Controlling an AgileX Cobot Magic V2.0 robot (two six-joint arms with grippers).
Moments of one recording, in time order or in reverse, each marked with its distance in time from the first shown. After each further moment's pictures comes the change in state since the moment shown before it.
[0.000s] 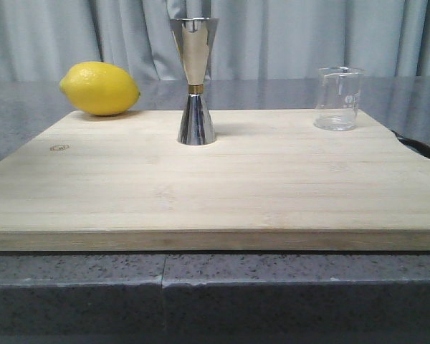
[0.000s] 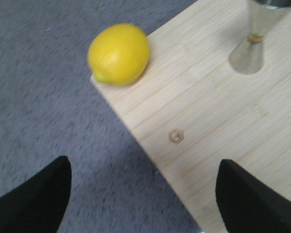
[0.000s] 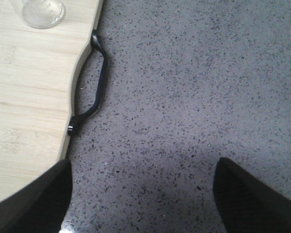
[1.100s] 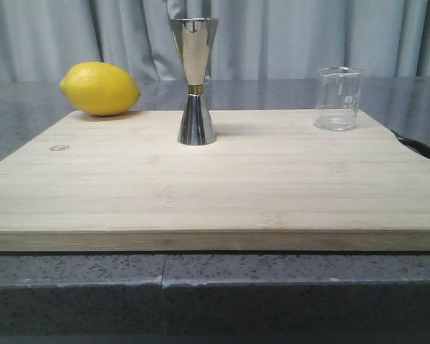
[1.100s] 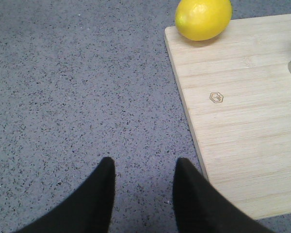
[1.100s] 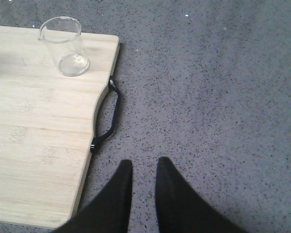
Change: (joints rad) left arm 0.000 -0.460 0.397 0.216 -0.111 -0.516; right arm 0.000 -0.251 0.000 0.027 0.035 0.000
